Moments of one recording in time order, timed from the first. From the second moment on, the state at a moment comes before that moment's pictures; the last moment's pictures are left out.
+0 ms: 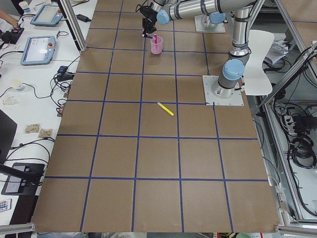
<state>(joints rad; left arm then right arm) -2.09 -1.87 -1.79 -0.79 2.00 -1.10 1.58 -1.56 1.57 -1.65 -1.58 0.06</state>
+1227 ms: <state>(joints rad) -2.14 -1.91 -1.80 -0.79 2.05 -1.16 1.59 -1.55 1.57 -1.65 -1.58 -0.02</state>
